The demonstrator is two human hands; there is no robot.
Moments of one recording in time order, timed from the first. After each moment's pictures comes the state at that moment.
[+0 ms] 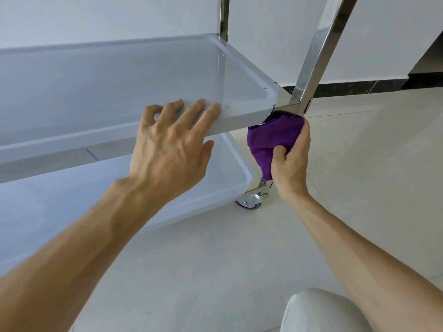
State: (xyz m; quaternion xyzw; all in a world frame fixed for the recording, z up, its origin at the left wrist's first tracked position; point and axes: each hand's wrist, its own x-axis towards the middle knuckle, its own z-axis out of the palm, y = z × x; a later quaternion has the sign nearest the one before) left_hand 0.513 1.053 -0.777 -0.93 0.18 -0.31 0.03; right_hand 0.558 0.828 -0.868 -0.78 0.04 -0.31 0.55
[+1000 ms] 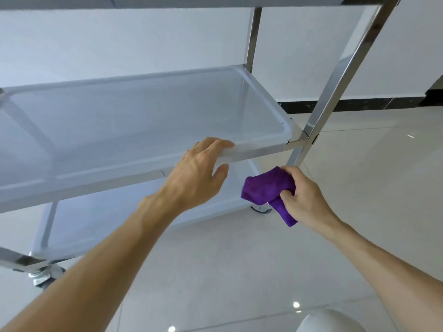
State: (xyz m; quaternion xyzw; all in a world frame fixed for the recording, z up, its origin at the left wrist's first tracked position) left_hand 0.476 1.090 -0.712 -0.93 0.18 -0.10 -0.29; right_hand 0.483 0.837 -0.787 -0.91 -0.02 -0.01 0.41
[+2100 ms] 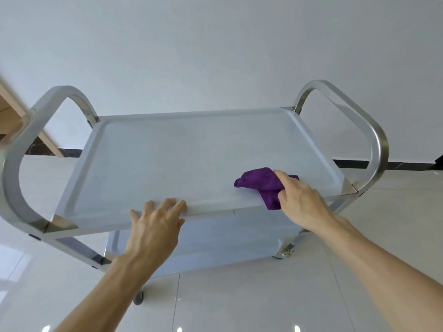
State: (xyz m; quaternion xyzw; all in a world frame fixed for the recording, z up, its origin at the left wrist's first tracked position) left_hand 0.418 1.269 -0.439 -1.00 -0.04 -0.03 -0.05; right_hand 0.536 0.975 -0.438 -0.98 -0.14 0.01 0.16
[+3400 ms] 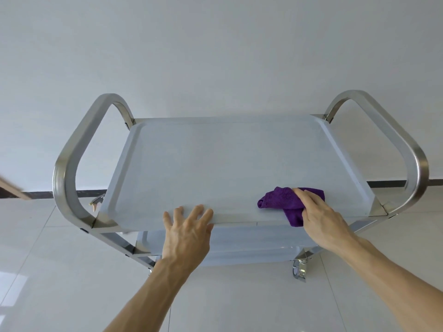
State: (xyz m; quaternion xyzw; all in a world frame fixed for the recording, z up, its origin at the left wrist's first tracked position) left_hand 0.742 1.209 -0.440 -0.99 0.03 -0.10 0.00; right_hand 0.813 0.910 -0.431 -0.99 -0.07 0.04 0.14
